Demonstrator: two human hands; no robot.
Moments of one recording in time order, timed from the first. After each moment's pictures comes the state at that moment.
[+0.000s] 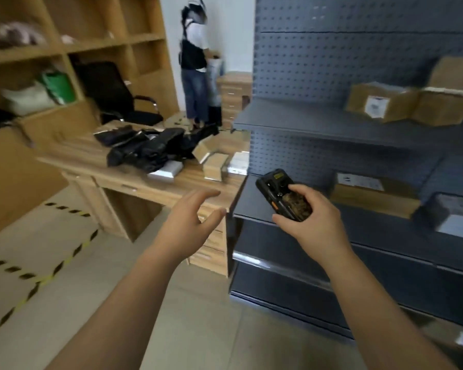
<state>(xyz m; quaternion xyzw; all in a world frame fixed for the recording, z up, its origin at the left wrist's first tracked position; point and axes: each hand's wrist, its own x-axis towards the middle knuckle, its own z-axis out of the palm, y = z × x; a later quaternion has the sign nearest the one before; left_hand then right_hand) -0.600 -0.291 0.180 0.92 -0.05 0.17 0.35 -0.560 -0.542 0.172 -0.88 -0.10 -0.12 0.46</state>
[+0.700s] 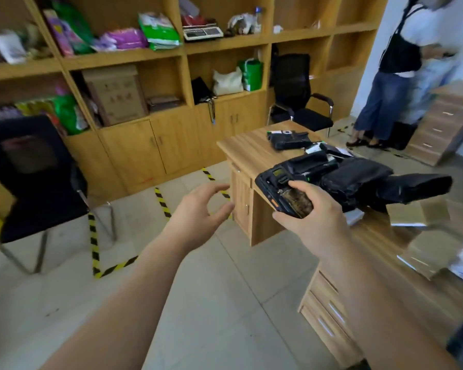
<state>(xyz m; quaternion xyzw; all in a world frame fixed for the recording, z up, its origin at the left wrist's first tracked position) -0.553 0.104 0.188 0.89 0.28 0.24 0.29 -0.369 -0.055 0.160 -0.78 -0.42 0.00 0.46</state>
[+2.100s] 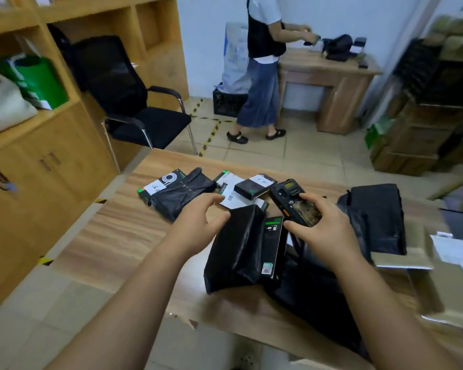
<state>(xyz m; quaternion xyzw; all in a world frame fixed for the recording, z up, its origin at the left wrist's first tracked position) 0.015 0.449 0.108 0.92 -0.05 0.05 0.38 0.018 0.179 0.111 -0.91 -0.01 -0.08 0.41</state>
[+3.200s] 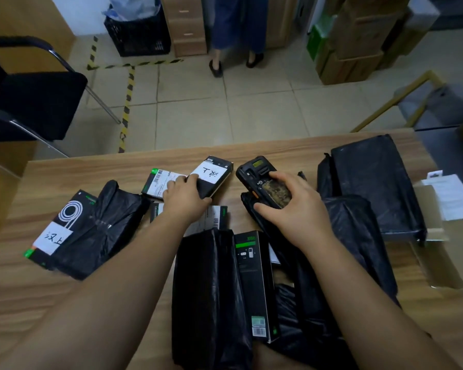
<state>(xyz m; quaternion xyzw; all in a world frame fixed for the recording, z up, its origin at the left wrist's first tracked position) 0.299 0.365 -0.034 0.98 -0.04 -0.16 0.11 0.176 0.160 0.028 -0.91 0.16 -0.05 0.39</state>
